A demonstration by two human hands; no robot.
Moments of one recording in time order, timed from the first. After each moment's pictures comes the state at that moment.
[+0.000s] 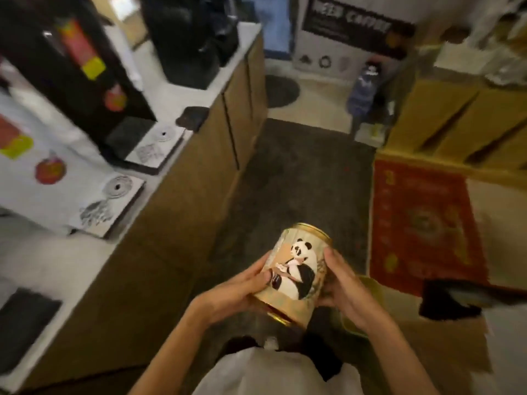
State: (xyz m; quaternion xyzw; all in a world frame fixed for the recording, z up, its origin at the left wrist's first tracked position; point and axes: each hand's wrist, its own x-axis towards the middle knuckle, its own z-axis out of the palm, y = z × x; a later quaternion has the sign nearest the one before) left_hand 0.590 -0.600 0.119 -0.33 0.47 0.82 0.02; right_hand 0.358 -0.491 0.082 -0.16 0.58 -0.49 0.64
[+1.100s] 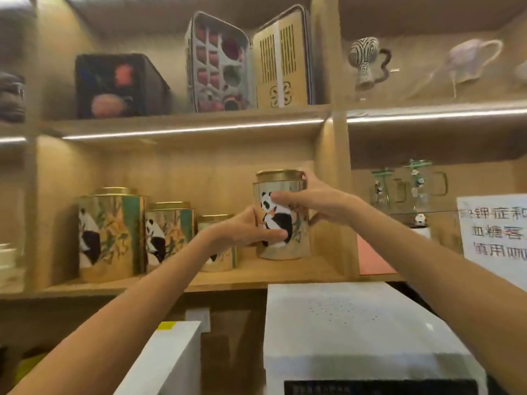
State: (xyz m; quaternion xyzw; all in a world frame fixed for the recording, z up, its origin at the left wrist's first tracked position) left_hand 1.118 -1.046 0.639 -0.72 0.59 0.08 -0.36; right_hand 0.981 -1.188 0.674 -0.86 0.06 -0.31 0.39
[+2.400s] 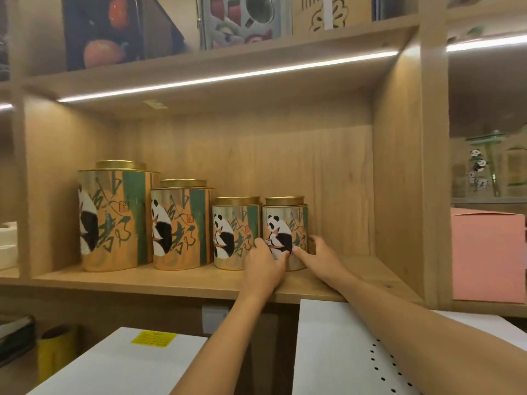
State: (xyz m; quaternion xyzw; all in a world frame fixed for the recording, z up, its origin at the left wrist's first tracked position) left_hand 1.274 -1.173 0.512 -0.82 0.27 -0.21 -0.45; right_hand 1.210 -1.304 0.521 -0.84 0.13 -0.32 0.41
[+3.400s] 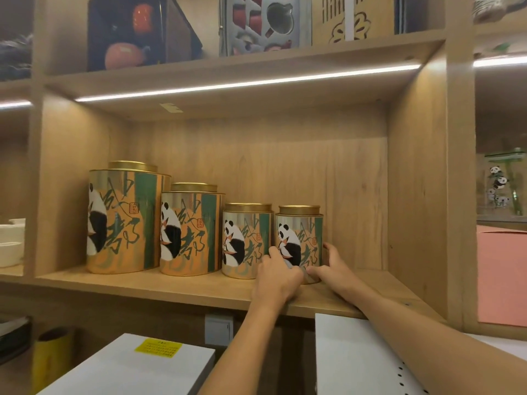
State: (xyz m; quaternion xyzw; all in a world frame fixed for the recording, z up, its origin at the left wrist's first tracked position) left_hand 1.260 -1.164 0.519 -0.83 0.28 -0.11 -0.47; right_hand 1.217 -1.309 0.520 -0.83 0.13 -0.28 0.47
